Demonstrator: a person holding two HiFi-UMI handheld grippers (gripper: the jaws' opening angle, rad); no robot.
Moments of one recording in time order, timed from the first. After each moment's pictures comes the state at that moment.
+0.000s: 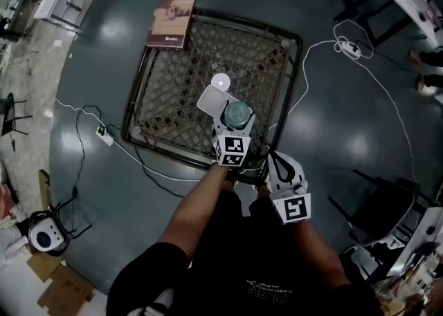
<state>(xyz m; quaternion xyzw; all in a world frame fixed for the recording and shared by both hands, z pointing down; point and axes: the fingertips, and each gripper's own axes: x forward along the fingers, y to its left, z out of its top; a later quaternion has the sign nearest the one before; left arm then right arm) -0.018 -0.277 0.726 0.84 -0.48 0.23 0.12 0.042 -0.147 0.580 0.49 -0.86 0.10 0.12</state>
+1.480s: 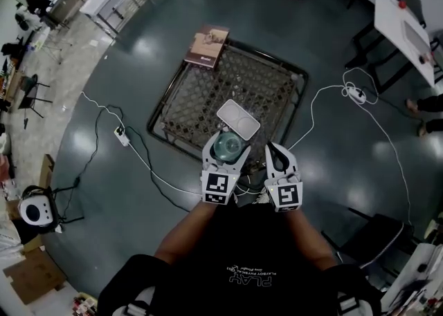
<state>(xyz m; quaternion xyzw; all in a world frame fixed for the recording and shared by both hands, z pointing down) -0.068 -0.175 0.525 0.83 -0.53 0.13 0.09 0.024 -0.161 0.512 0.46 -0.89 0.03 0.08</state>
